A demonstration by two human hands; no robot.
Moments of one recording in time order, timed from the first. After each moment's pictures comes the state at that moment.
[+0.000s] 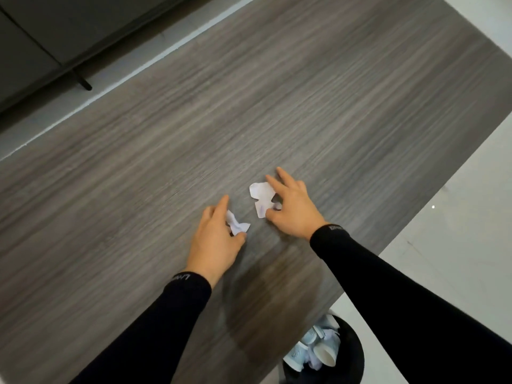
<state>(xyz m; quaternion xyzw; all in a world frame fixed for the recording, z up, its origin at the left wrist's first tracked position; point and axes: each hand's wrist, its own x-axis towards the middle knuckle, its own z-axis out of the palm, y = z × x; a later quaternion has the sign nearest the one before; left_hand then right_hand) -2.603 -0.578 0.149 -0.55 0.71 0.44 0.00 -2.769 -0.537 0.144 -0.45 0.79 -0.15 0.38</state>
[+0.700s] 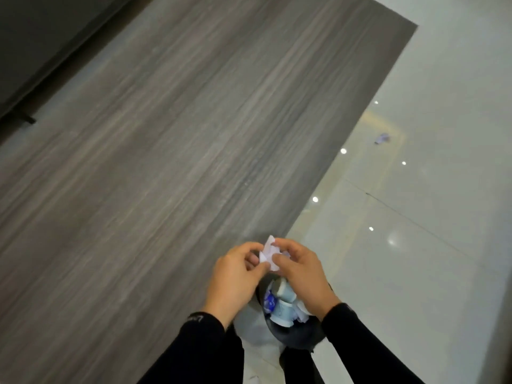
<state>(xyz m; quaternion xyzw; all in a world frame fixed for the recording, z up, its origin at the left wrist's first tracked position) -2.623 -0.421 0.192 -0.44 0.71 0.55 0.07 -2.720 -0.329 0.212 0.05 0.71 -0.50 0.49</state>
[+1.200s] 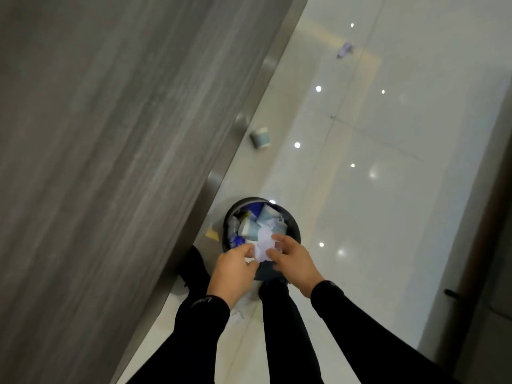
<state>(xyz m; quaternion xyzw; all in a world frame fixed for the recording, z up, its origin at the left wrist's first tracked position) -2.614 -0.268 0.115 -0.42 0.70 0.50 0.31 -2.693 -0.161 0.118 0.13 0.76 -0.34 0.54</state>
